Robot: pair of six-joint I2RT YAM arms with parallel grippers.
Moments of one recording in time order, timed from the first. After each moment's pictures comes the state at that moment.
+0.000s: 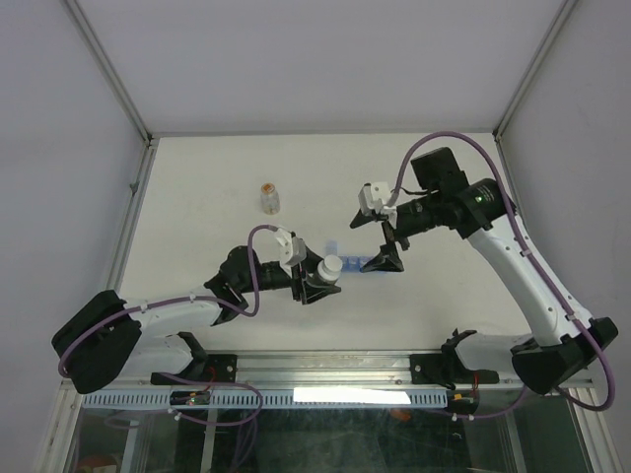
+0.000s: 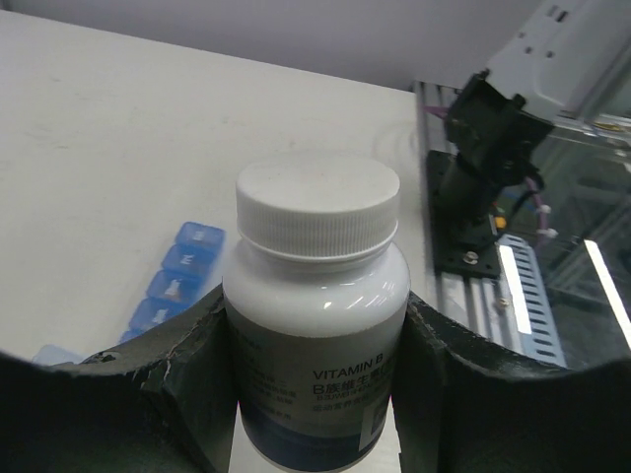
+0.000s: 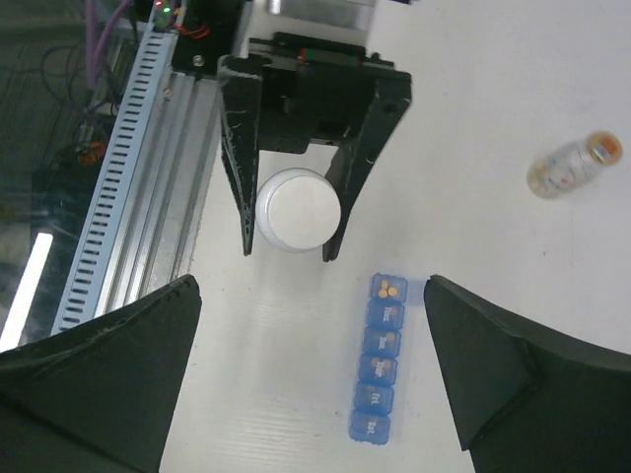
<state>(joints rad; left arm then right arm) -0.85 1.21 0.38 0.89 0.52 -0.14 0.52 1.25 1.46 -1.11 -0.94 -0.86</state>
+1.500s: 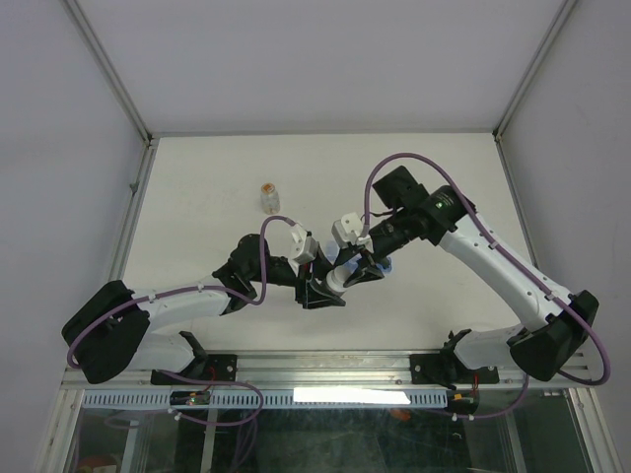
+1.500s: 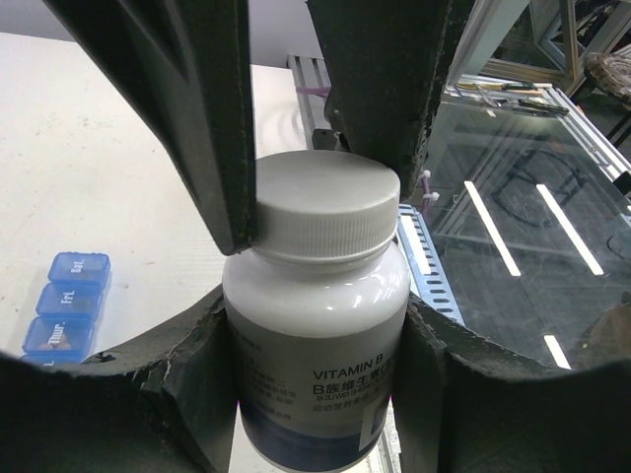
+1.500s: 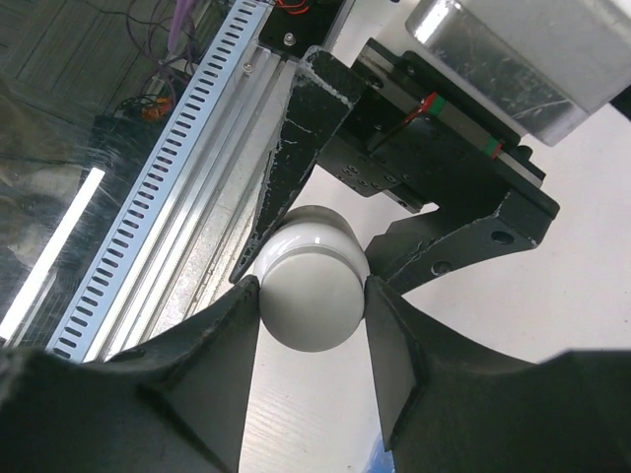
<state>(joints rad) -0.85 1.29 0.51 0.81 0.87 -0.21 0.70 1.32 1.38 -1.16 -0.98 -1.10</state>
